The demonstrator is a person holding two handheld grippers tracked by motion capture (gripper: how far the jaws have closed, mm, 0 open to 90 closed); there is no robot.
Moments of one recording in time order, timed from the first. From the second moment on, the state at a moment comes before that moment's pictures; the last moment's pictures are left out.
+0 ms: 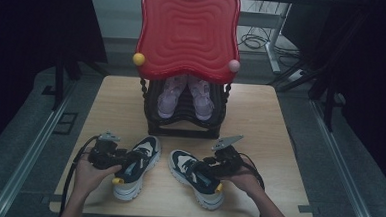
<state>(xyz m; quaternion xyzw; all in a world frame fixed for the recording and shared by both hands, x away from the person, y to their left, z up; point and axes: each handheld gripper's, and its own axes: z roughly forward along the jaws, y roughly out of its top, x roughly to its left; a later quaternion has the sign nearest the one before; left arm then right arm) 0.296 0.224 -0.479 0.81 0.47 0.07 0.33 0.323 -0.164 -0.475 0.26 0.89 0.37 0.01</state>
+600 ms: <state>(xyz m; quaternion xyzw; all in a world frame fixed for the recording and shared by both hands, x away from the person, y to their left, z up) 0.292 0.224 -0.476 0.81 0.47 0.09 0.35 0.323 -0.172 -0.476 0.28 0.88 0.39 0.01</state>
